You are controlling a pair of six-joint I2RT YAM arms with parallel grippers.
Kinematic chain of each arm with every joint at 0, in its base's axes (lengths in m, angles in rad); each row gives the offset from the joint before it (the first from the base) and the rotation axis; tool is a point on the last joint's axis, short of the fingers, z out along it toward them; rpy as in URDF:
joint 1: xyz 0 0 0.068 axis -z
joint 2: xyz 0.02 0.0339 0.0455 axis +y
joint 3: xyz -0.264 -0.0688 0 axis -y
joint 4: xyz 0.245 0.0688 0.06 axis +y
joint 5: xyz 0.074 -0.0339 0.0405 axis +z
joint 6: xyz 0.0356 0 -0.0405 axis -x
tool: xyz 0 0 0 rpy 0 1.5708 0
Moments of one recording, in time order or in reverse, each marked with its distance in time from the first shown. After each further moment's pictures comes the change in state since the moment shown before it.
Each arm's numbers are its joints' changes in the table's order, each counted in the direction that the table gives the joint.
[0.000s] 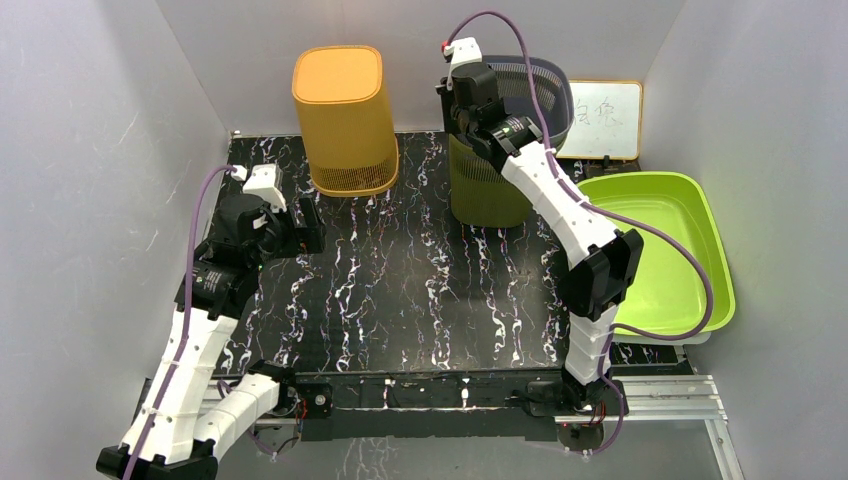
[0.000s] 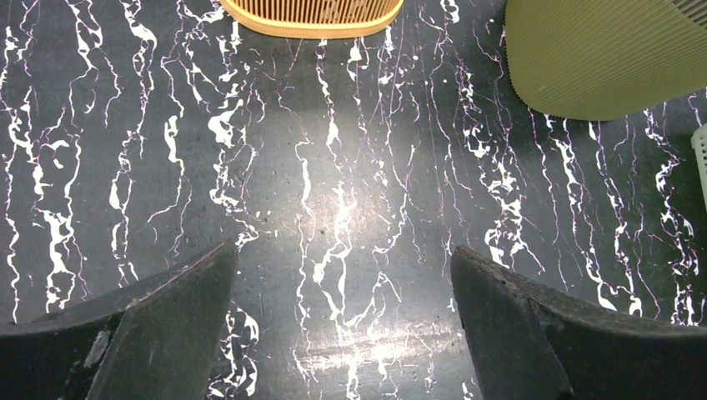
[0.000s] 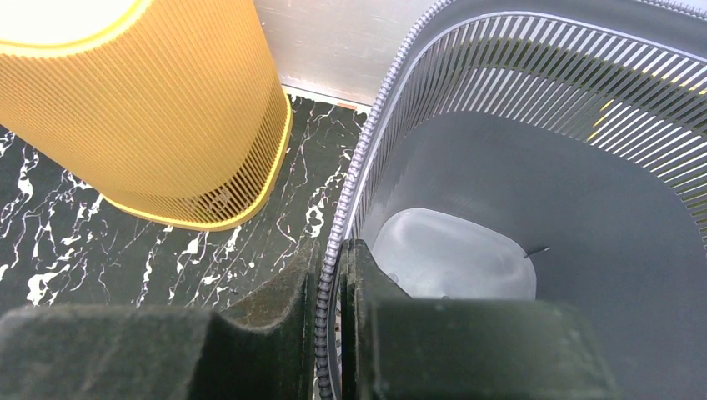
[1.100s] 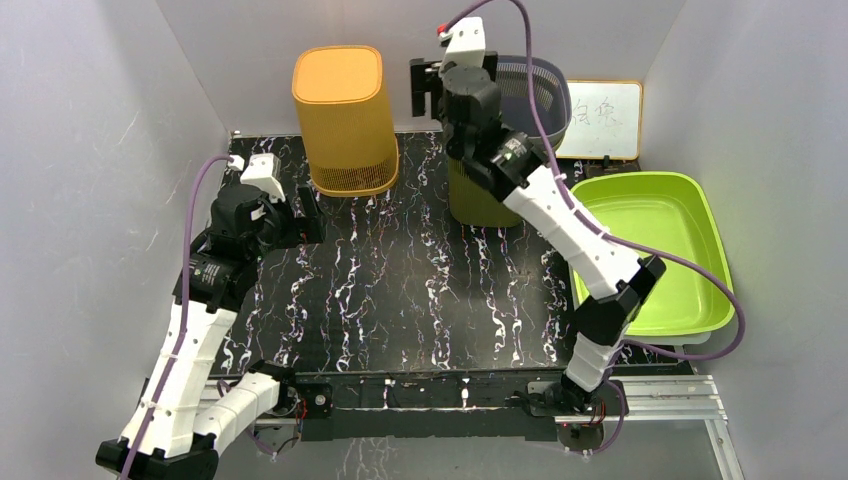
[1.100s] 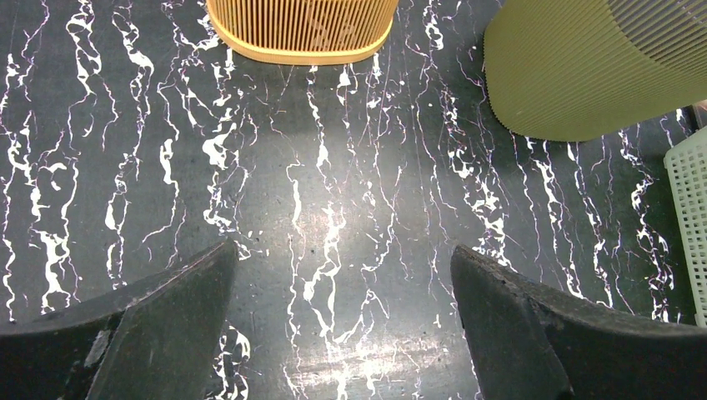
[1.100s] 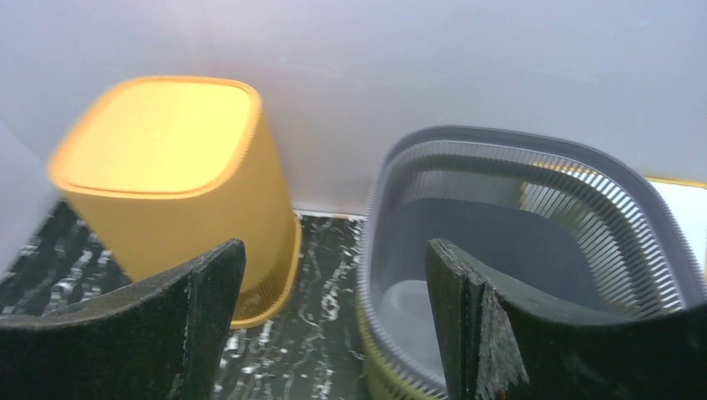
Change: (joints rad) left arm 0.000 0.040 0.060 -0.017 -0.004 0.012; right arm -0.257 -0.167 -0.029 -0.235 -0.399 0.077
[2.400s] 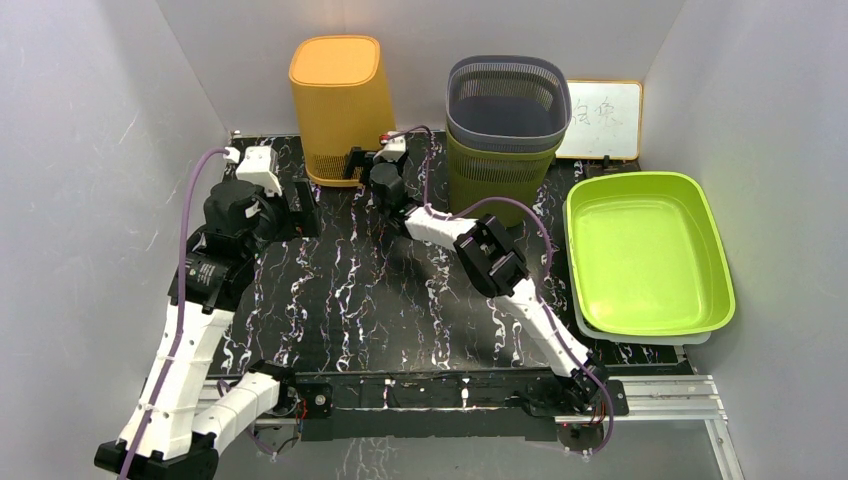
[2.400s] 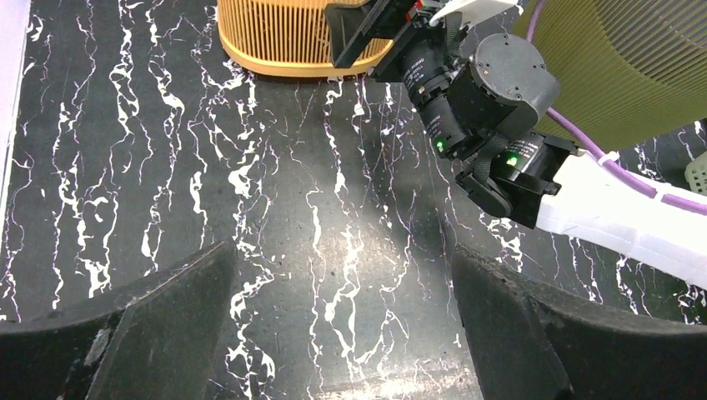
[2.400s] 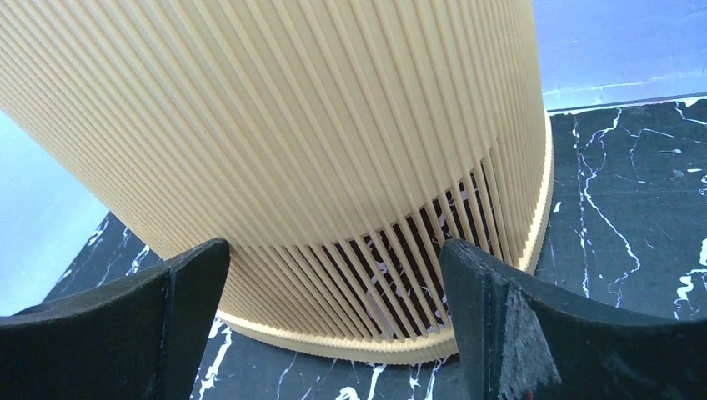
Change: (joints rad) left arm 0.000 0.001 0.044 -0.020 0.034 -0.070; right arm 0.050 0.912 0.045 -0.888 0.209 -0.390
